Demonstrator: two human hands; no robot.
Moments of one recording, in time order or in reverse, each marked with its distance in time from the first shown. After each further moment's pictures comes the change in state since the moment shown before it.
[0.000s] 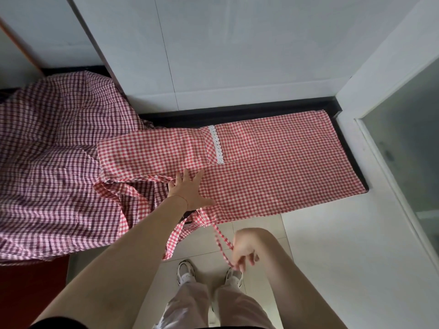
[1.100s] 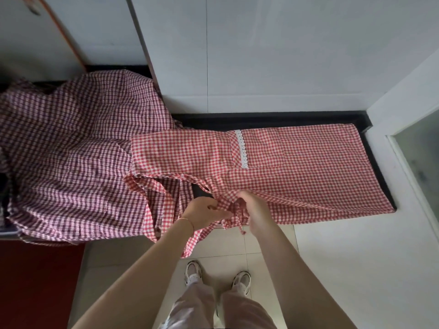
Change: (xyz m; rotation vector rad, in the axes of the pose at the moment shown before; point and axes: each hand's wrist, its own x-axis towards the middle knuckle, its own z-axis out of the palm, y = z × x) left_hand -0.058 -0.026 0.023 -0.824 0.023 -0.024; right_hand -0.003 -0.059 -0.034 1.492 0.662 -0.334
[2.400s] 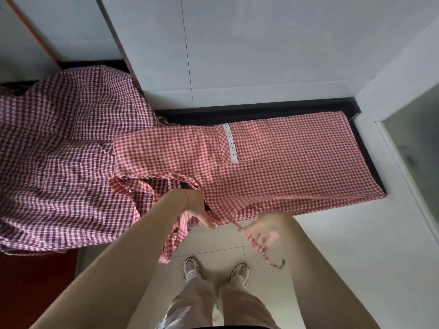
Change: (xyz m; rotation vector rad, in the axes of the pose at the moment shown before) left_hand 0.036 0.034 -0.031 0.766 -0.537 -0.109; right_hand 0.028 0.019 -0.069 -0.933 -0.450 0.489
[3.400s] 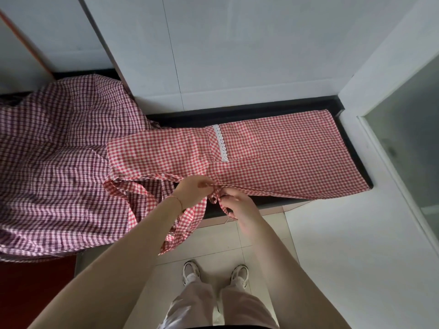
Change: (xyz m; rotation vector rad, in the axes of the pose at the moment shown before) left_hand 0.000 0.018 0.014 -0.501 0.650 0.285; right_hand -0.023 -0.026 0.042 0.653 0.413 -0.722
